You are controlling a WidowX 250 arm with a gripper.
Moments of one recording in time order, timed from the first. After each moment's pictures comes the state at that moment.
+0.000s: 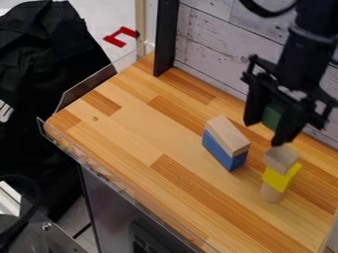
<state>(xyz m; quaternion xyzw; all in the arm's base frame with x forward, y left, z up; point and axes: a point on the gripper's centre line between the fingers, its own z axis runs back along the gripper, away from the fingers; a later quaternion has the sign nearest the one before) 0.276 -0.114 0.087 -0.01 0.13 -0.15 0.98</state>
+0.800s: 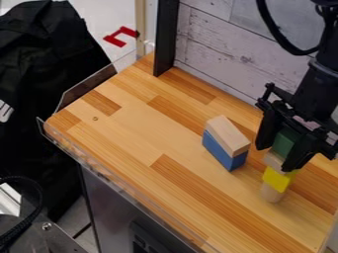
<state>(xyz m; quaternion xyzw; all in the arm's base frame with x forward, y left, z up) 0.281 -0.129 0.059 0.01 0.16 -0.15 0.98</state>
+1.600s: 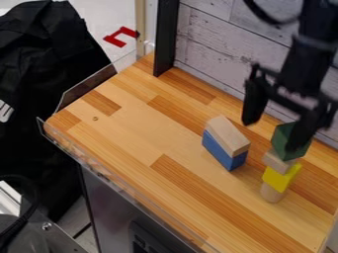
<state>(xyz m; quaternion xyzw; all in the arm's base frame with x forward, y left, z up) 0.287 -0.106 0.098 -0.04 0.12 -0.09 0.99</state>
